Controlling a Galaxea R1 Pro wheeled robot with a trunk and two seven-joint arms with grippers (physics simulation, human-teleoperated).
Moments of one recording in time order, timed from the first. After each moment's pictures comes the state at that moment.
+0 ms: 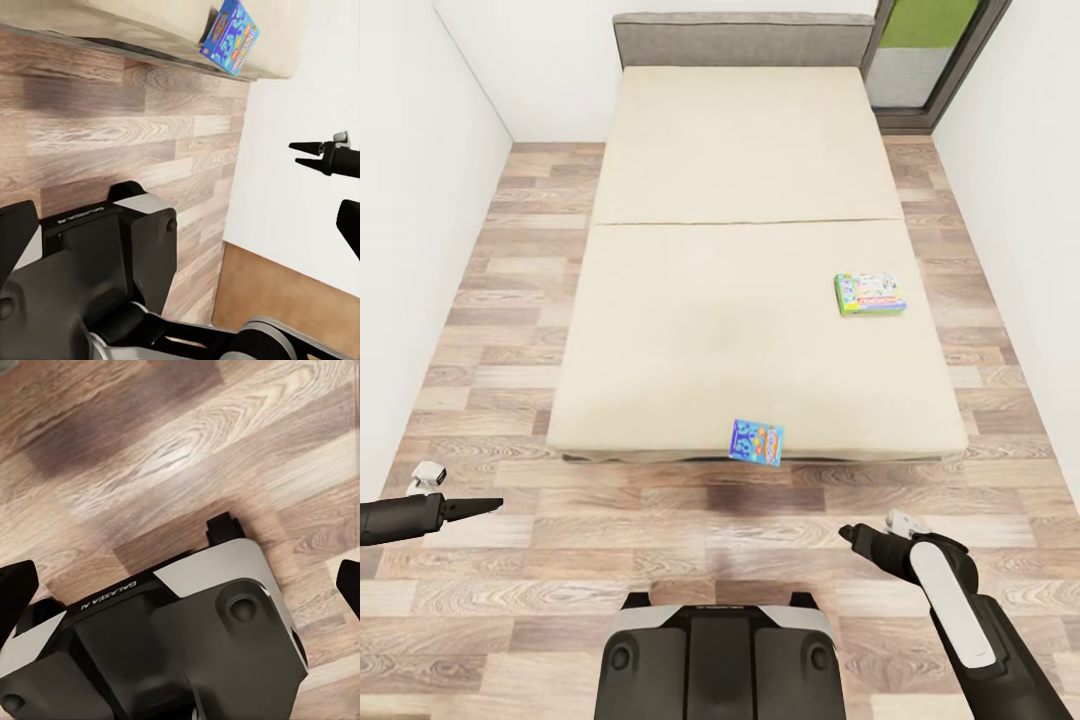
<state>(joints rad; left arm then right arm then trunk) -0.63 0.64 0.23 -0.86 0.04 0.81 -1.57 -0.37 -0.13 0.00 -1.41 -0.86 0.84 -0.57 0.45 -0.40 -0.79</state>
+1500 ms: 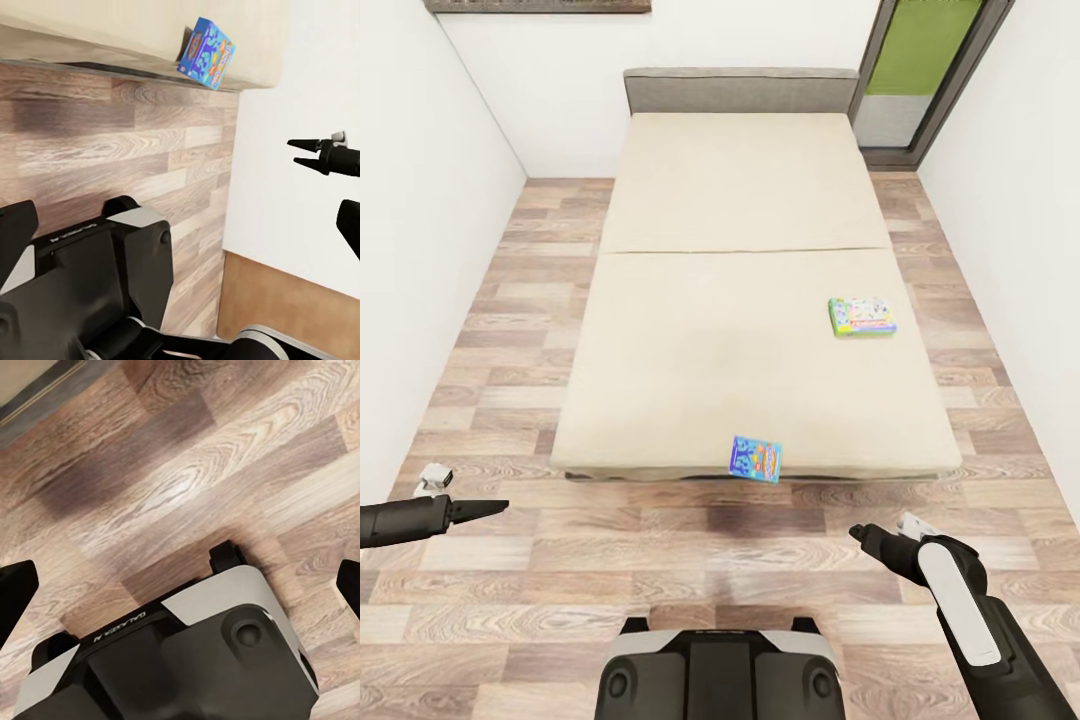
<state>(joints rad) -0.63 0.62 0.22 -0.85 0.03 0.81 -1.56 -0.37 -0.13 -0.05 -1.39 -0.86 0.81 -0.58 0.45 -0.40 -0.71</state>
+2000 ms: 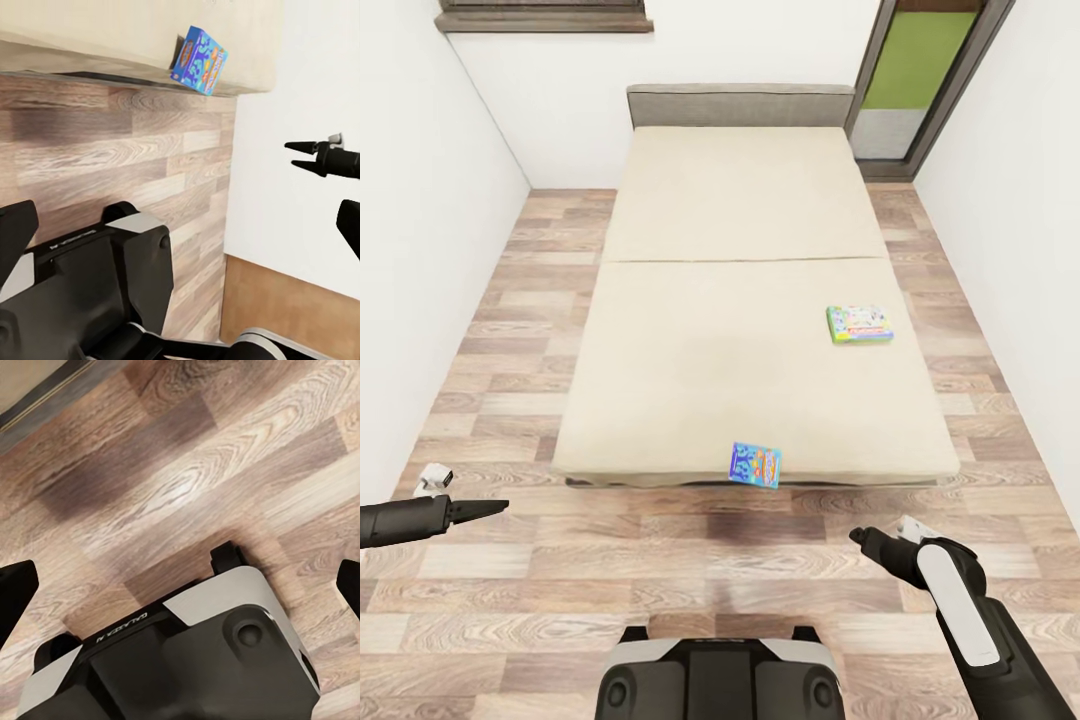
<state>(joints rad) -0.63 0.62 0.22 -0.85 0.04 0.81 -1.56 -0.37 -0.13 -0.05 -1.36 -0.86 0.81 -0.58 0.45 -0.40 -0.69</state>
